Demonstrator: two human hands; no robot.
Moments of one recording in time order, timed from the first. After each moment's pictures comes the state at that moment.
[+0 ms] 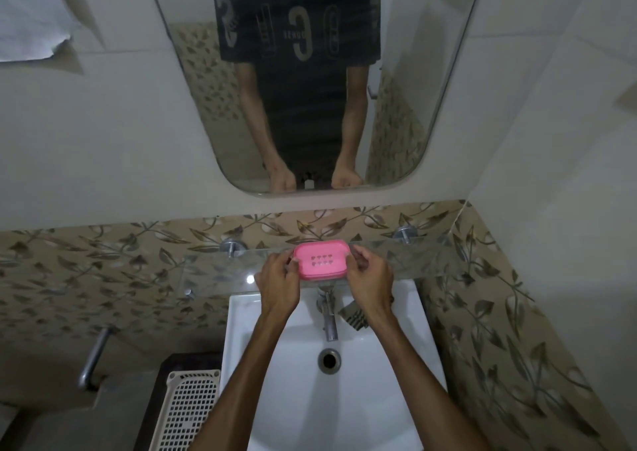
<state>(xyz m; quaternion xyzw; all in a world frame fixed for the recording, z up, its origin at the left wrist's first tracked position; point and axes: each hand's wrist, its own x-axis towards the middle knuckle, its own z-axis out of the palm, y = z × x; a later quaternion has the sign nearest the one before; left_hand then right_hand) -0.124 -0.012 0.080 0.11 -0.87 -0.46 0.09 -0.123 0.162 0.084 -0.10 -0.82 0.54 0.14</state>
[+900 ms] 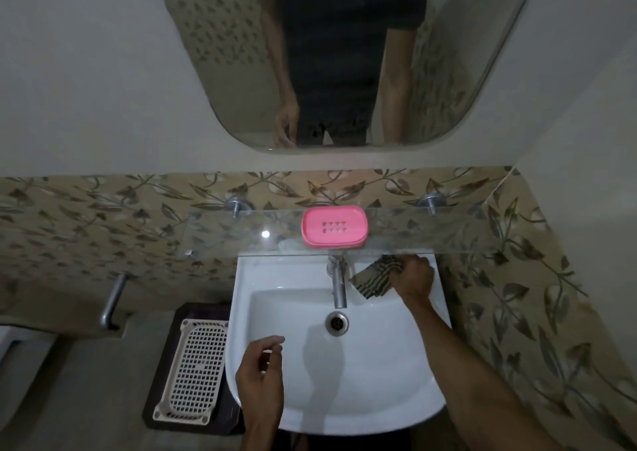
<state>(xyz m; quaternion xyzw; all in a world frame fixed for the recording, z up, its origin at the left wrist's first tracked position) 0.063 -0.019 0.007 0.31 -0.75 -0.58 0.11 -0.136 0.235 -0.012 -0.18 -0.96 0.20 -0.08</state>
